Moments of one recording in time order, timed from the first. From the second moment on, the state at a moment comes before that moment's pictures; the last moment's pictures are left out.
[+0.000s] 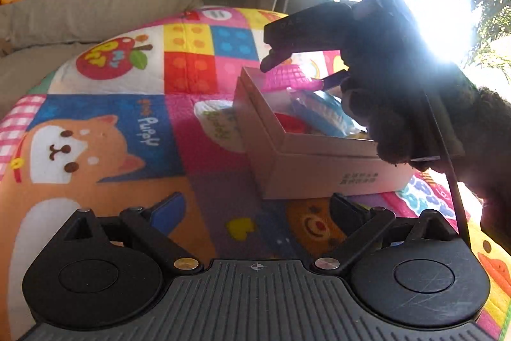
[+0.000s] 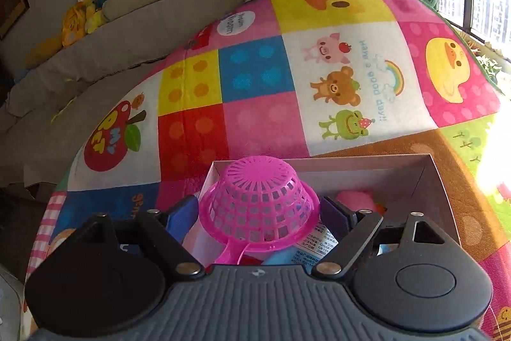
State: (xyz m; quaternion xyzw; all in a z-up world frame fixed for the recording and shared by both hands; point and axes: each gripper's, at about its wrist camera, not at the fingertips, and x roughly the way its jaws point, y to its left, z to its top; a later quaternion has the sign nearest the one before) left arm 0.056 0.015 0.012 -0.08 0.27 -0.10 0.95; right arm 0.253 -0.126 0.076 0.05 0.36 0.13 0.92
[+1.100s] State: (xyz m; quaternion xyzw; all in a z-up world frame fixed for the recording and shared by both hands) left arm 0.025 -0.023 0.026 0.01 0.30 -0.10 0.95; right arm 0.125 -0.164 0.105 -0.06 0.28 0.19 0.94
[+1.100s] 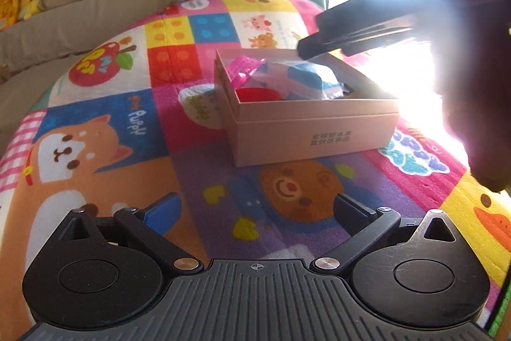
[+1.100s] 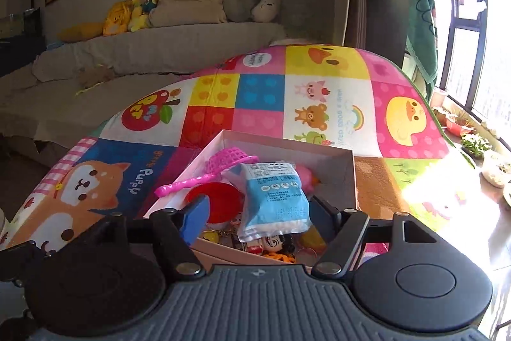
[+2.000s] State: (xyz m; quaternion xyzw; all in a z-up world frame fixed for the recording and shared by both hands) left arm 0.028 -0.008 0.016 0.00 0.32 -0.02 0.95; right arm 0.048 -0.249 0.055 -0.02 0.33 0.14 0.93
